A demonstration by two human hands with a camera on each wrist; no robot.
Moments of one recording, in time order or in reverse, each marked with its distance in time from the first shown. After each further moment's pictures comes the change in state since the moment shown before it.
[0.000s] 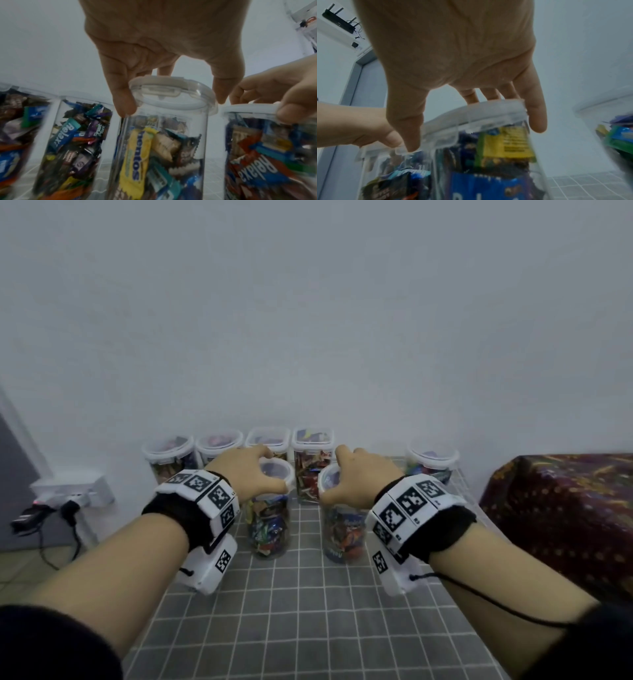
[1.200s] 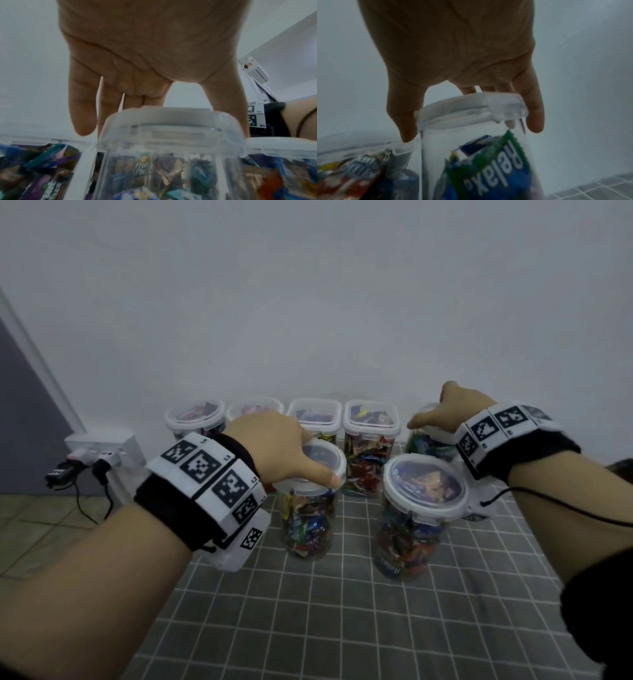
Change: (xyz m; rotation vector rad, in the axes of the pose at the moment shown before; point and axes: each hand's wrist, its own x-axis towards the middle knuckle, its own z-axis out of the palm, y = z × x) left_hand 0.034 -0.020 -0.012 0.371 -0.100 0.132; right_hand 0.140 0.070 -0.006 0.088 0.084 0.289
